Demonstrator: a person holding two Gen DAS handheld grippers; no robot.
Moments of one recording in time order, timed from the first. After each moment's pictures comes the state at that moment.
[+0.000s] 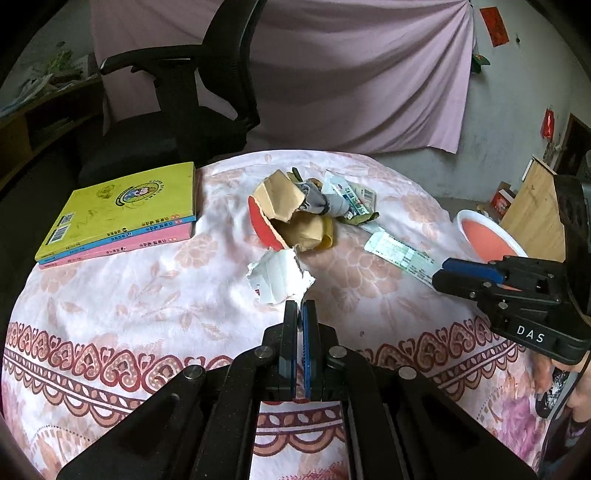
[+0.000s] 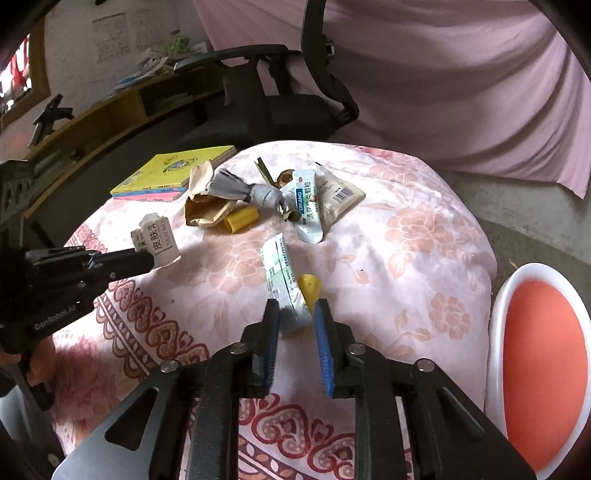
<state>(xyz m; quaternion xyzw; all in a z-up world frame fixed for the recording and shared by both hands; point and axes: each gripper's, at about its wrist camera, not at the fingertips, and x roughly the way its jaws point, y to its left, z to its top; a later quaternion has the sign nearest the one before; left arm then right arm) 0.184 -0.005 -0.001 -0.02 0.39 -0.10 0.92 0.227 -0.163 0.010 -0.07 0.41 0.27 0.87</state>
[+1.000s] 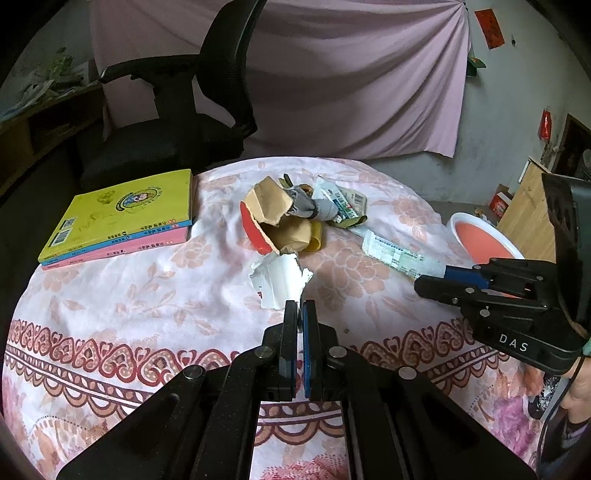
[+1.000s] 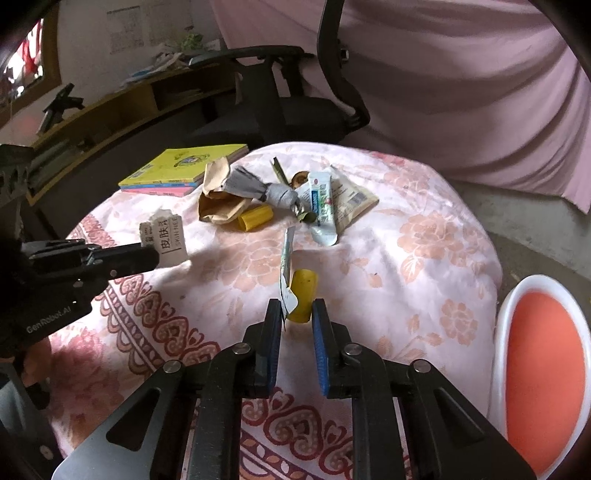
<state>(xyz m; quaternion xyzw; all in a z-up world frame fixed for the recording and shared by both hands) 0.176 -0.009 0.005 -0.02 0.38 -0.10 0.92 0.222 -0.153 0.006 -0.08 0.41 0.29 0.86</state>
